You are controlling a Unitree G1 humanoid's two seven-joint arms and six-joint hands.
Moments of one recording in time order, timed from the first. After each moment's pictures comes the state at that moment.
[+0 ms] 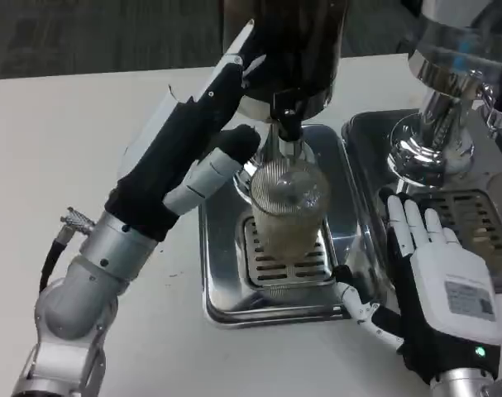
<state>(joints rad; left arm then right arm) -0.34 0.25 -0.10 0.48 -0.10 -0.85 -0.36 0.23 -0.20 0.36 -0.12 -0.98 0.20 -0.37</state>
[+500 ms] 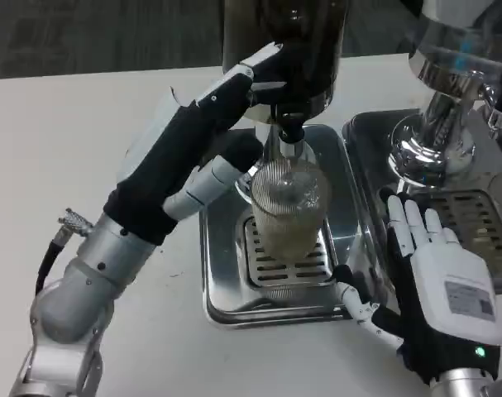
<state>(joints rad) -0.32 0.26 -0.09 0.46 -0.10 -0.87 -0.40 0.23 -0.20 0.36 -0.12 -0.98 0.20 -0.37</state>
